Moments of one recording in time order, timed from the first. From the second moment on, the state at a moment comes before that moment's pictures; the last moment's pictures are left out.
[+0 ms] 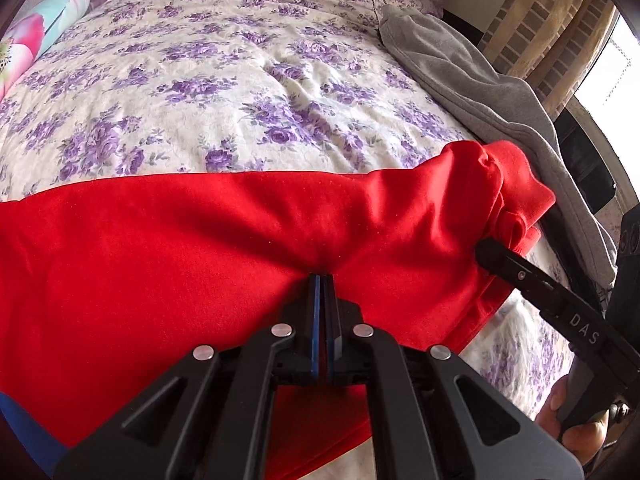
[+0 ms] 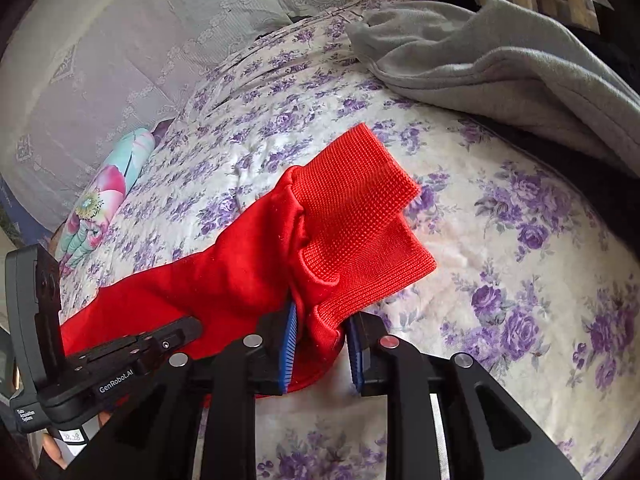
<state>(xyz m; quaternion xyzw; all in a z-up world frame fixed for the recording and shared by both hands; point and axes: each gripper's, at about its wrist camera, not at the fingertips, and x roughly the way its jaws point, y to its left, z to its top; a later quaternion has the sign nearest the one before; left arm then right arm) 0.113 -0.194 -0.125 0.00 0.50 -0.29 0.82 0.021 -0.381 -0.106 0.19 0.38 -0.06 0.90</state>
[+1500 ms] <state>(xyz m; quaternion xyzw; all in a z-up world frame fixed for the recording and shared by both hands) 0.085 0.170 -0.103 -0.17 0.45 -0.09 0.87 0.124 -0.077 -0.106 -0.05 0.50 0.19 0.84</state>
